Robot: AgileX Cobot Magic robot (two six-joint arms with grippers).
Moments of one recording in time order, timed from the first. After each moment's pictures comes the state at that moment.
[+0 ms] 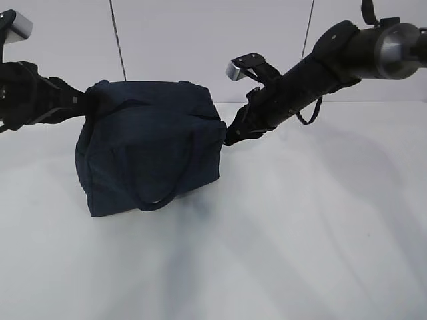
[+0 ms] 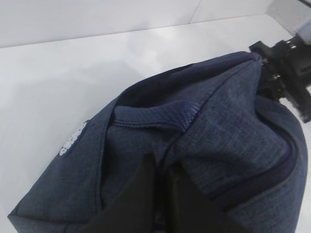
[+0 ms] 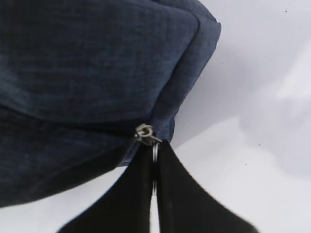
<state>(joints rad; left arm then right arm) -0.11 1.59 -0.90 -1.56 0.55 1.51 0.22 2.25 -1.75 0.80 0.89 -1.16</state>
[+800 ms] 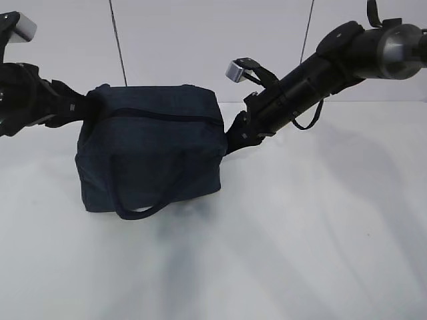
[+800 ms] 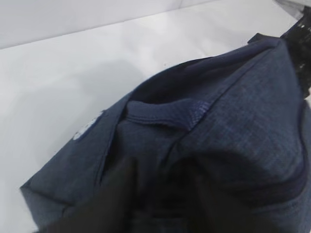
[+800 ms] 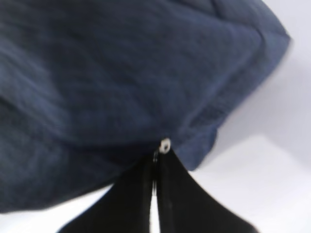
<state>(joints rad) -0.11 1.59 -0.91 -1.47 0.58 1.51 0.21 2.26 -1.76 0.91 1.10 -1.27</state>
